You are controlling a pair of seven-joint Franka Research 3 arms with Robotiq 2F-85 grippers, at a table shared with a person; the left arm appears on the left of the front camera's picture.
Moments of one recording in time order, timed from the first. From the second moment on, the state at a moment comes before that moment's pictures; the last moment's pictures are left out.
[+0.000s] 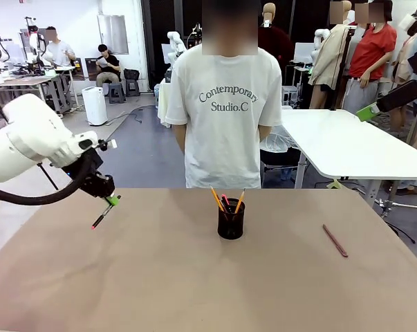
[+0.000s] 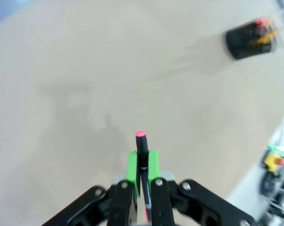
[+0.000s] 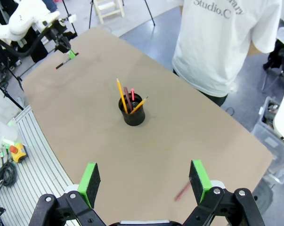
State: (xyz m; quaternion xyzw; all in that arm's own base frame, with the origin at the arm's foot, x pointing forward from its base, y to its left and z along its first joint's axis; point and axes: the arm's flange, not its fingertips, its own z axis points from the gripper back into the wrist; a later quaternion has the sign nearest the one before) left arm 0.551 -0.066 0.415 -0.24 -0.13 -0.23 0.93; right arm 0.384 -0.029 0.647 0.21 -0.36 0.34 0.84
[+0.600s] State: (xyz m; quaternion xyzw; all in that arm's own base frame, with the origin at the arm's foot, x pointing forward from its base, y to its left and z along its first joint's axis) left arm 0.527 -0.046 0.428 -0.33 -0.19 -0.34 0.86; right arm 0.384 -0.029 0.647 0.21 -0.36 0.34 0.84
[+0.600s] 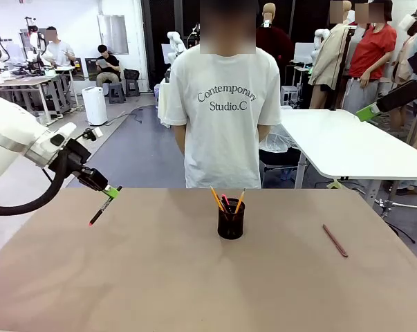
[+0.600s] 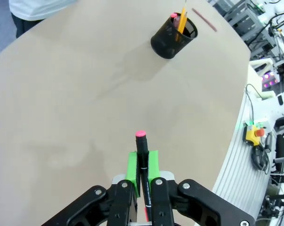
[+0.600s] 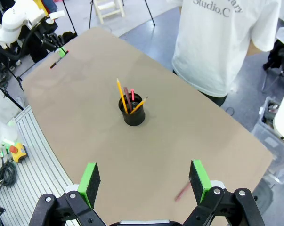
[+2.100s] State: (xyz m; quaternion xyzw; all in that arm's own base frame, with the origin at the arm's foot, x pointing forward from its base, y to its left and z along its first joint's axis) left arm 0.522 -0.080 0.517 -0.39 -0.50 -0.52 0.57; right arm 0.384 -0.029 0.647 0.21 -0.36 0.34 0.84
